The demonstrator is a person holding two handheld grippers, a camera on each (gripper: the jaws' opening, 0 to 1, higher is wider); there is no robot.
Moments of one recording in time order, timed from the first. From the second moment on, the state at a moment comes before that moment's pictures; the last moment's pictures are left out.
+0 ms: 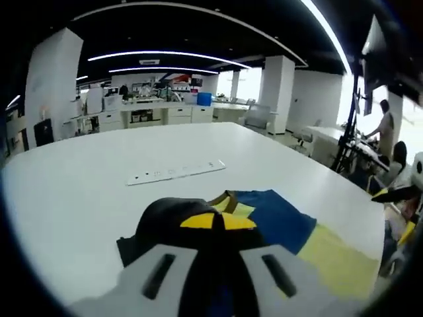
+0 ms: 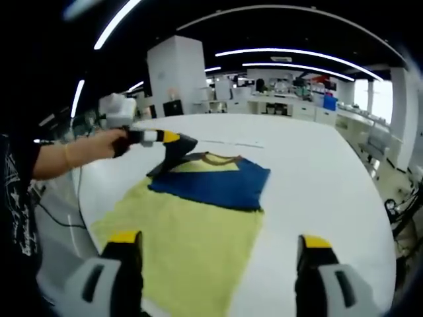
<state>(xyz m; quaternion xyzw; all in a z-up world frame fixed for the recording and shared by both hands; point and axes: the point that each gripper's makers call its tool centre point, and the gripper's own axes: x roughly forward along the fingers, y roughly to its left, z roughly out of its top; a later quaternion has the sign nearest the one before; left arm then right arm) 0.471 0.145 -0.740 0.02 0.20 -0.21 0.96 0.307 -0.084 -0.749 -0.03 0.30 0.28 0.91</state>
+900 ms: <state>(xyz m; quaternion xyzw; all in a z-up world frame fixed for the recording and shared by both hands) 0.444 0.079 -0.788 0.08 0.24 -0.30 0.92 0.305 -0.080 -0.755 -0.03 0.31 0.28 0.91</state>
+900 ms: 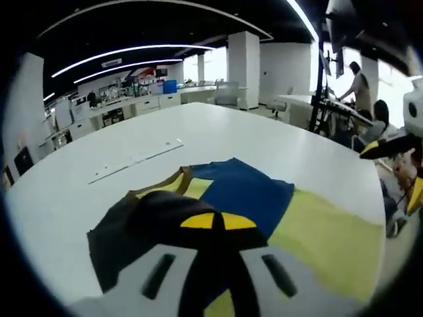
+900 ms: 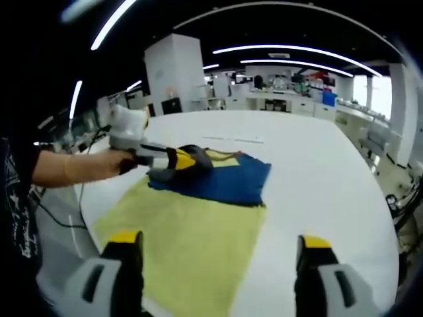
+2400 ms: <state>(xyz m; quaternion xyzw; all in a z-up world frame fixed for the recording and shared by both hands) 0.392 0.088 -0.781 0.17 0.19 -0.37 0.90 0.311 -0.080 -0.751 0.01 0.30 0.27 0.91</state>
